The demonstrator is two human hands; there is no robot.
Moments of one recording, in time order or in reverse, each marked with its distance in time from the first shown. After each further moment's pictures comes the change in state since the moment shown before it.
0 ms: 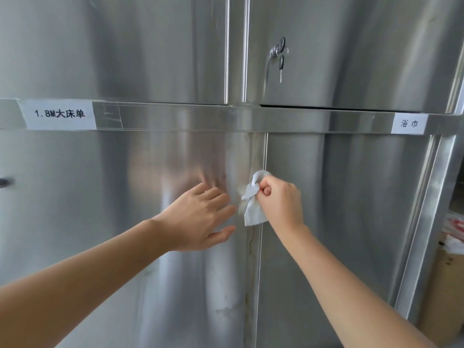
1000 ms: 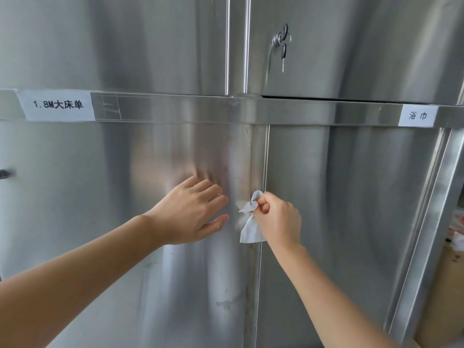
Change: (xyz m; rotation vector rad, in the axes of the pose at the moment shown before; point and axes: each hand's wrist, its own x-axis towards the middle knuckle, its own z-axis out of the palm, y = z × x) left_hand -0.010 -0.002 0.001 -0.009 0.102 -0.047; right_hand -0.045 0.016 0.020 -0.052 -0.107 0.169
